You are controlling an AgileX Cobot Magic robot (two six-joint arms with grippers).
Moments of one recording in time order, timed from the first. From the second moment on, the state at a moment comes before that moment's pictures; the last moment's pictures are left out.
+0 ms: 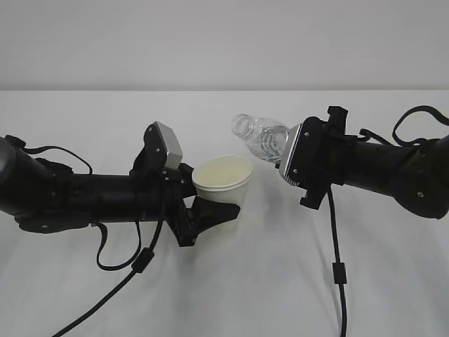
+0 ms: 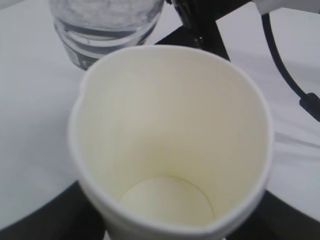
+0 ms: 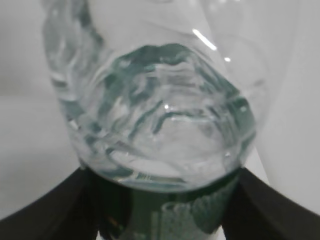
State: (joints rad) left arm -0.42 2.14 -0.92 0.99 -0.98 -0.45; right arm 0.26 1.98 -0.87 -0.42 -0.61 -0.75
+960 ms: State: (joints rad) left arm -0.42 2.14 -0.92 1.00 -0.98 -0.45; right arm 0.26 1.98 -0.87 -0.36 -0.61 -1.06
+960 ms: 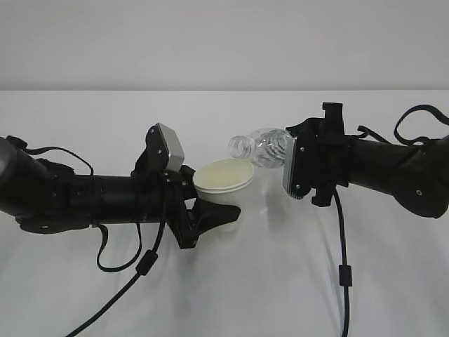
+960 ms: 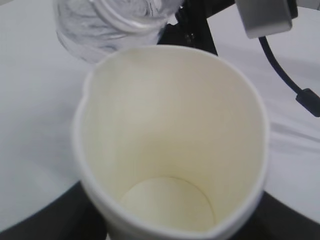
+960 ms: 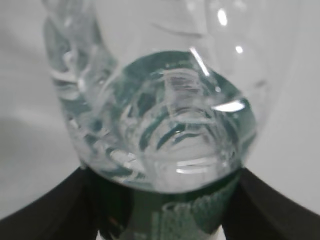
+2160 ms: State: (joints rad) left arm -0.44 2.14 -0.92 1.01 -0.93 -0.49; right arm 0.26 1.98 -0.88 -0.34 -0.64 -1.28
